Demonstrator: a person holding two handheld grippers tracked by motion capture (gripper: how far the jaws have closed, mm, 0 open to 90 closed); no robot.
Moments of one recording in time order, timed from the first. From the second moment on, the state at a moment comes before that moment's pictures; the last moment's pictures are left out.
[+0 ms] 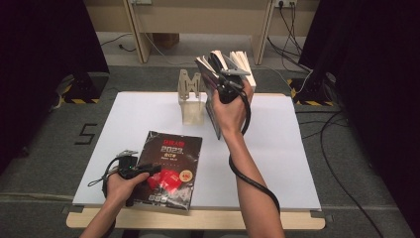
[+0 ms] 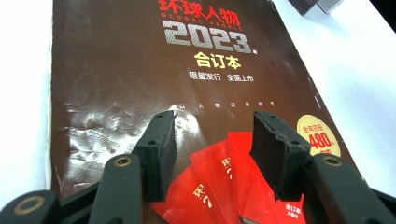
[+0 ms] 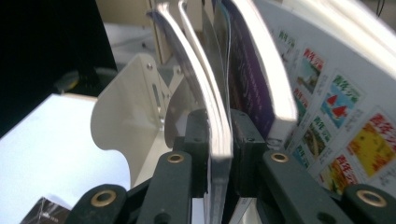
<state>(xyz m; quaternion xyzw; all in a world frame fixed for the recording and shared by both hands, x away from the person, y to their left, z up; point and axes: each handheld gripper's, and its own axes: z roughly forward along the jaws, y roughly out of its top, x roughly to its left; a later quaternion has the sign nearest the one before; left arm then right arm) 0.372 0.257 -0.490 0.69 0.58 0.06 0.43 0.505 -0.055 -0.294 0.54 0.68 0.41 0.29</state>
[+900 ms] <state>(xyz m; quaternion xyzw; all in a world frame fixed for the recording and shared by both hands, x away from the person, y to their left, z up) 0.373 0.256 -0.490 0.69 0.57 0.06 0.44 0.517 -0.050 -0.305 0.53 0.65 0.42 0.34</state>
